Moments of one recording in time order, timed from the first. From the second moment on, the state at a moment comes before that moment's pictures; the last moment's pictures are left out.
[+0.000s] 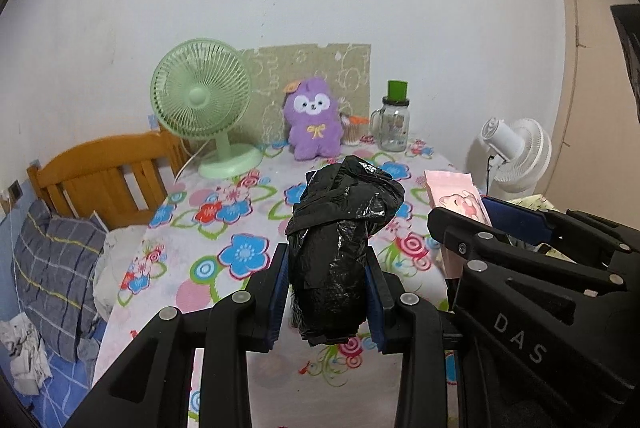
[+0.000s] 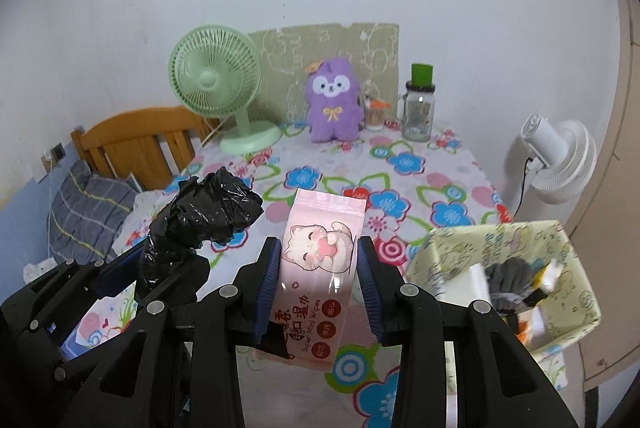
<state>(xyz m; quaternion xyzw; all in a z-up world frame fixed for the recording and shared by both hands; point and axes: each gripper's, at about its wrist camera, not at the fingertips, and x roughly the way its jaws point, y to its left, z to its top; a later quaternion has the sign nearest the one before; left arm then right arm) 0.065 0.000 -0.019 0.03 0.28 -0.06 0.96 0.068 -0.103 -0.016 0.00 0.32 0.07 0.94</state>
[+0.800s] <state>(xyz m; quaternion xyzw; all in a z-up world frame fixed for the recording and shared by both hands) 0.065 -0.097 0.005 0.04 0.26 -0.10 0.96 0.059 -0.205 0.010 0.00 0.28 0.06 0.96</state>
